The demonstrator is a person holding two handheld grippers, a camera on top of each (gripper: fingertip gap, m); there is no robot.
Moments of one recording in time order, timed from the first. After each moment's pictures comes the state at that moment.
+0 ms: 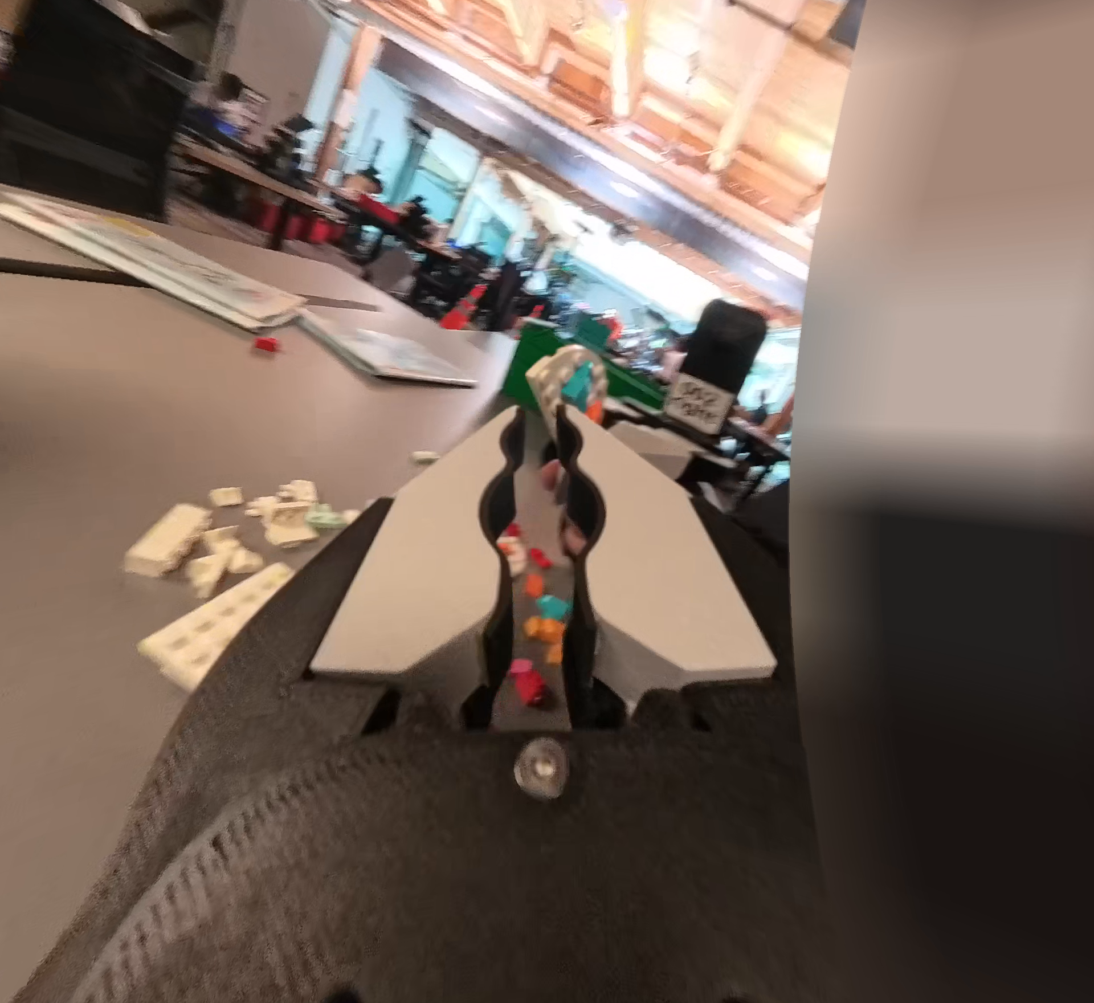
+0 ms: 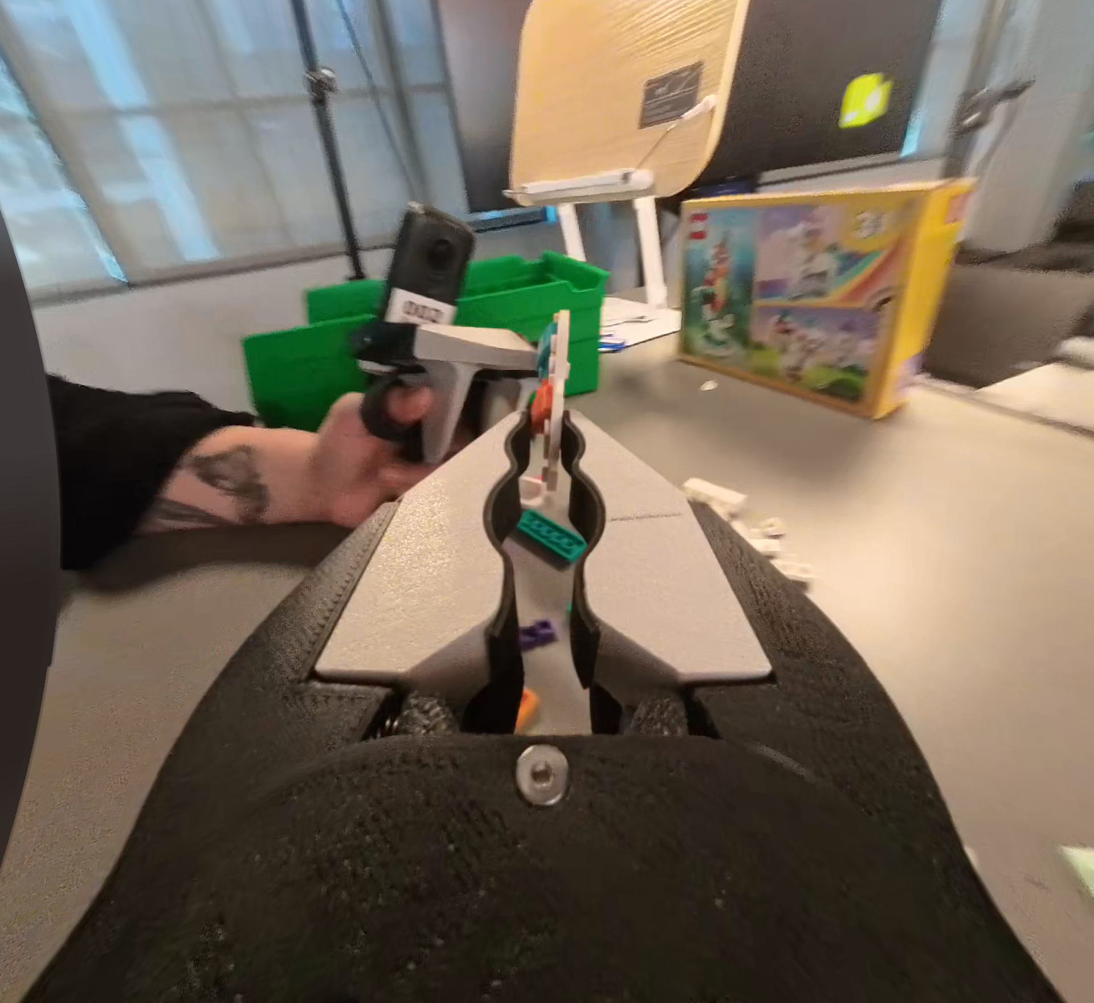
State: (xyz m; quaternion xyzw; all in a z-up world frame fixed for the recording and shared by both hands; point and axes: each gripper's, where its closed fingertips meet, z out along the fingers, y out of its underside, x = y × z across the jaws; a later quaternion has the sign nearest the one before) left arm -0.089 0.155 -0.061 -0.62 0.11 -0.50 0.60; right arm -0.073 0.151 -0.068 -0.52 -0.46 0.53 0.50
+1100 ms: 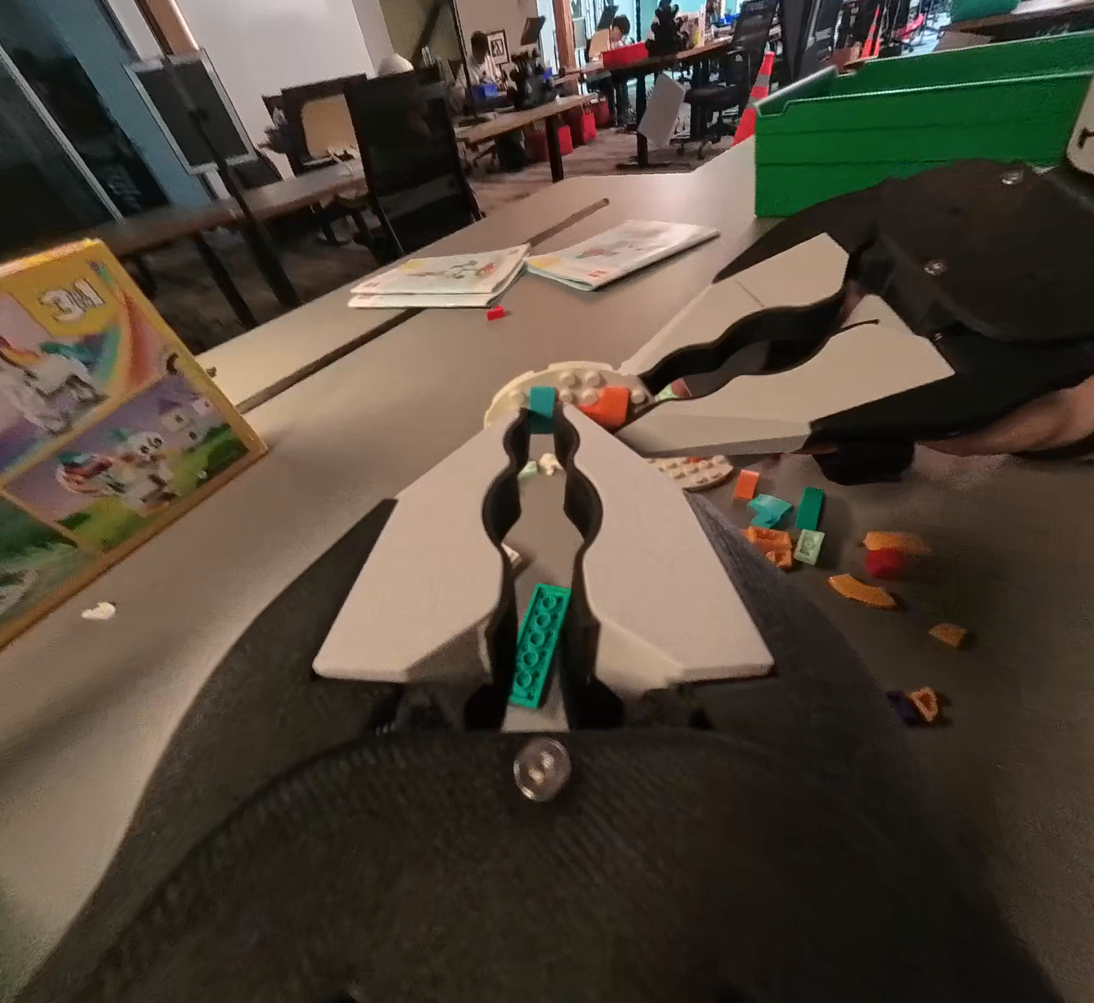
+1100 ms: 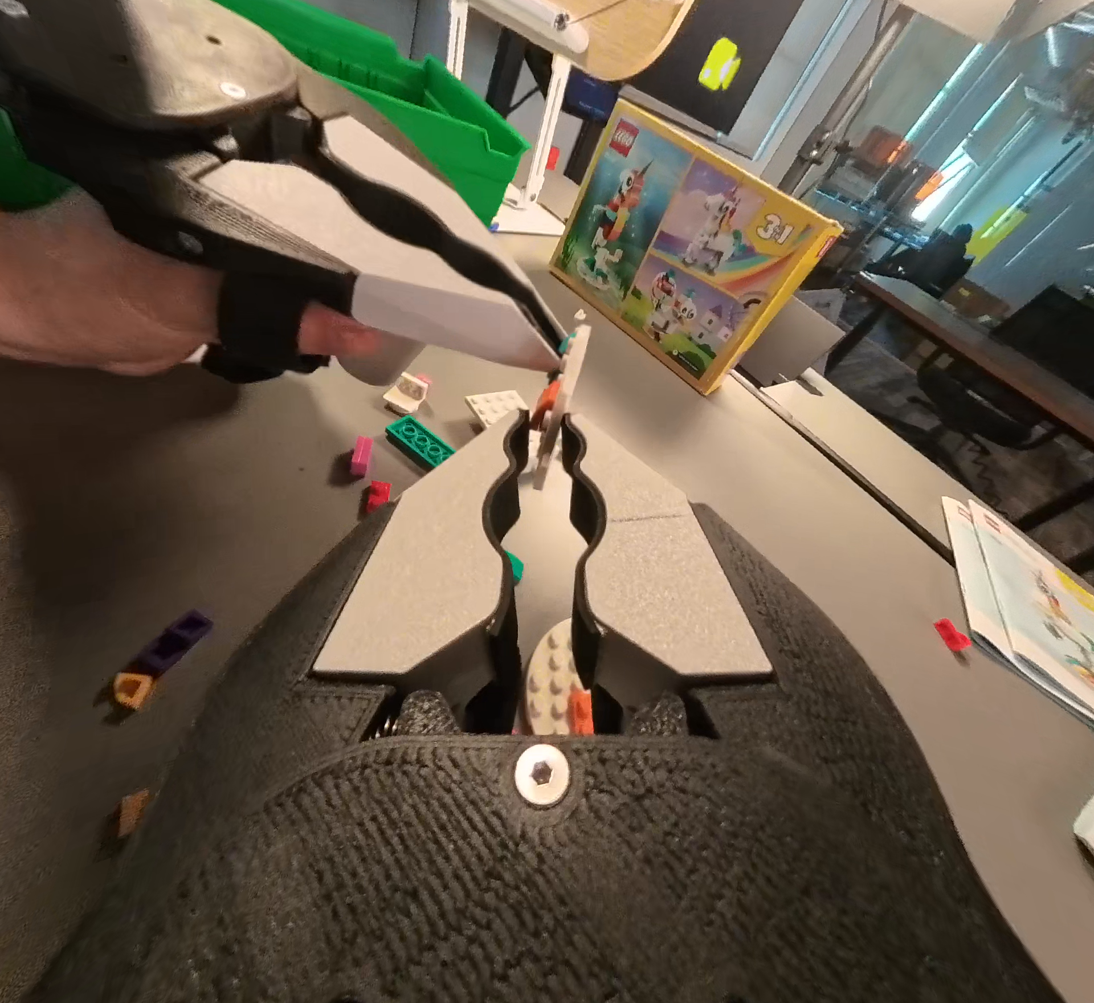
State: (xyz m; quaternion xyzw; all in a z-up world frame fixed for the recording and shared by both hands) left arm -0.091 0.164 -0.088 -0.71 0.25 -0.11 0.65; right arm -0.086 0.158 -0.099 -0.53 -0.55 0.27 0.59
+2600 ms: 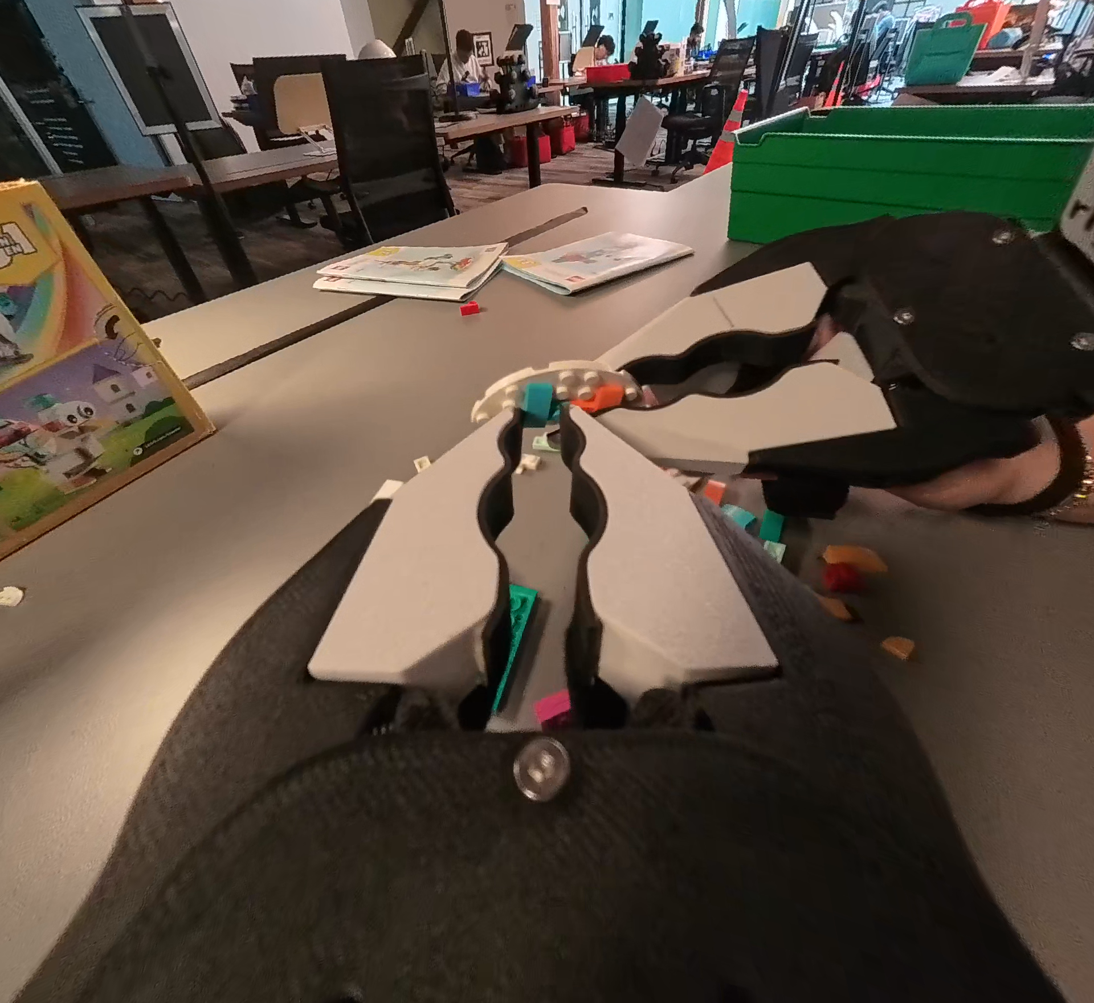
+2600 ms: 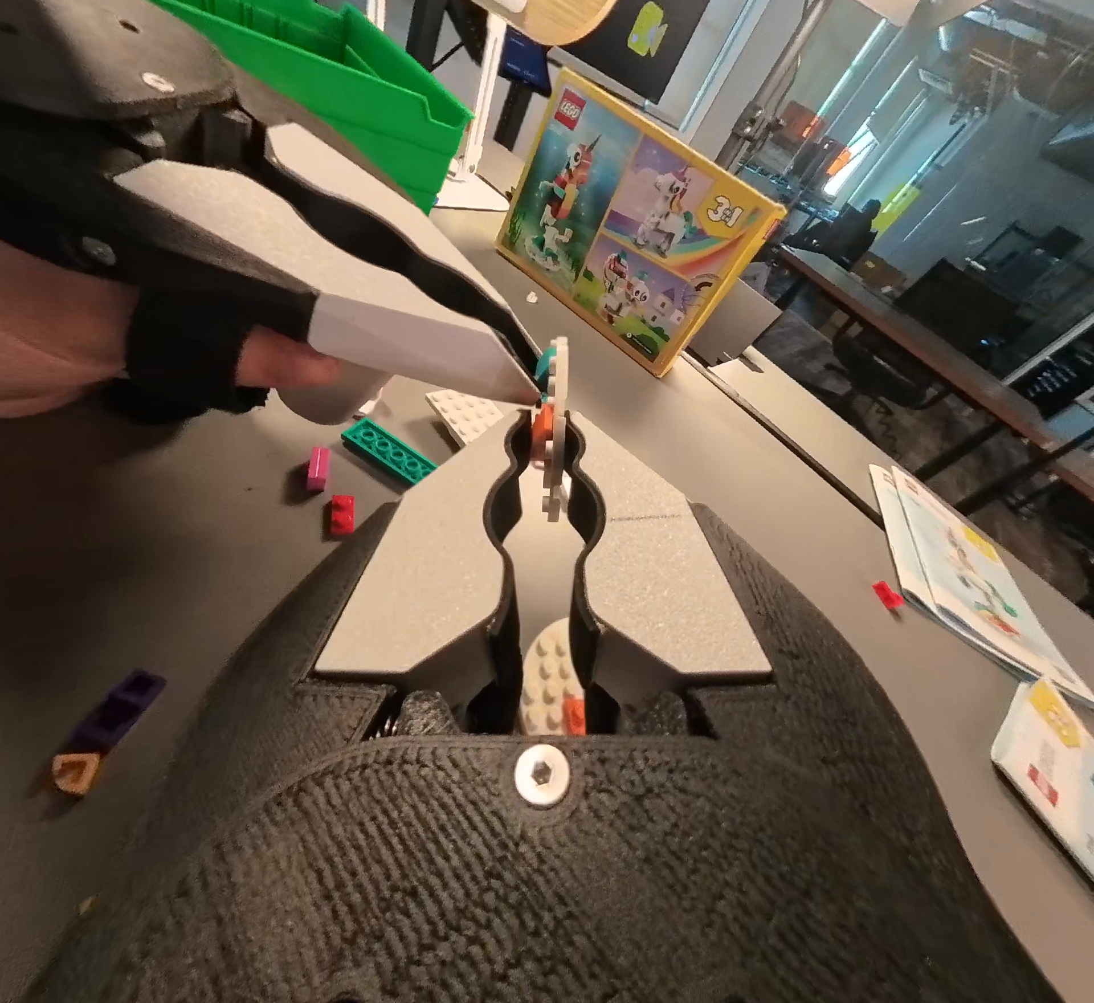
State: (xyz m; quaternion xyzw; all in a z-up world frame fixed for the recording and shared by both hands) left arm -0.085 0.163 -0.092 -0.72 0.22 -0.15 0.64; right arm -0.090 0.167 -0.101 -0.55 -0.53 0.21 0.61
